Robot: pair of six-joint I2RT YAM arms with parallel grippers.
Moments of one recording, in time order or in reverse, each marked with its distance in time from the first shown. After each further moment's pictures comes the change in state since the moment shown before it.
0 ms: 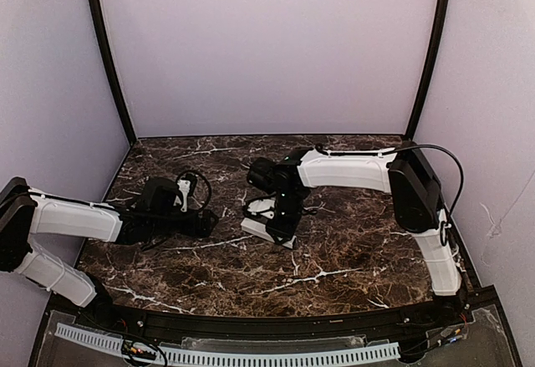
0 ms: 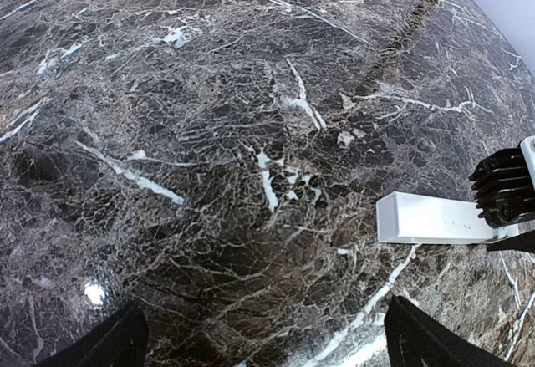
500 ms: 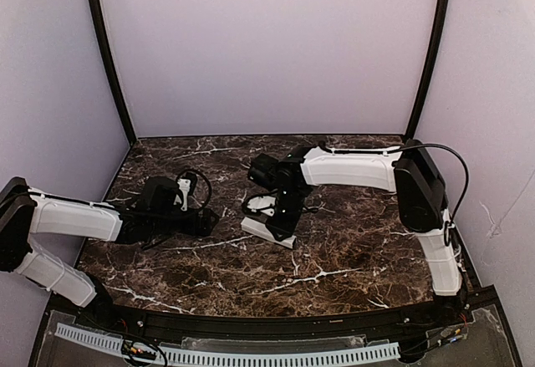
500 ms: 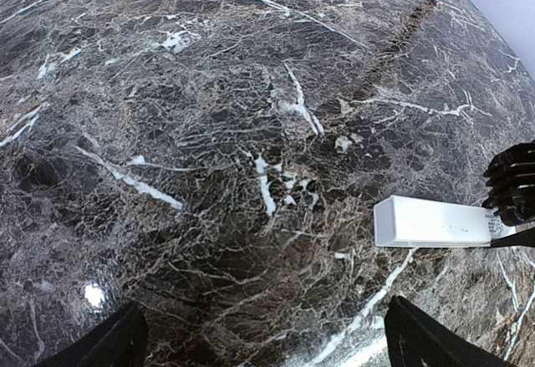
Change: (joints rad) left arm 0.000 0.000 0.006 -0.001 0.000 0.000; right arm 0.000 -0.029 -0.012 0.018 -0.001 -0.008
